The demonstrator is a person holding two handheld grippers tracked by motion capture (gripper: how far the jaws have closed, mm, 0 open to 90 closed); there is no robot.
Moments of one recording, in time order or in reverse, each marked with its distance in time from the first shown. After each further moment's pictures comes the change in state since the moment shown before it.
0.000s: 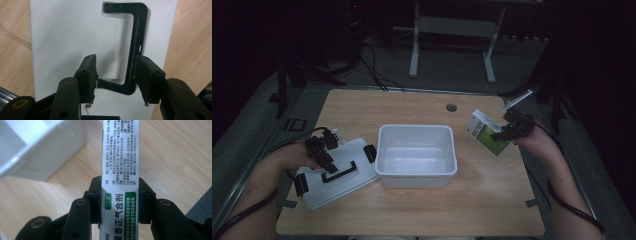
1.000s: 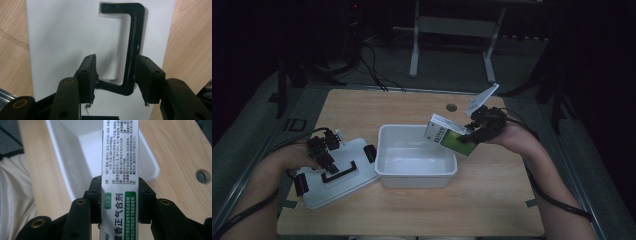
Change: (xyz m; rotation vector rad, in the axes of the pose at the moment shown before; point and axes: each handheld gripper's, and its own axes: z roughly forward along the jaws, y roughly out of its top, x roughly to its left) left arm -0.003 0.003 0.000 0.015 0.004 0.011; right arm 0.089 0.064 -0.015 -0.067 0.174 -0.370
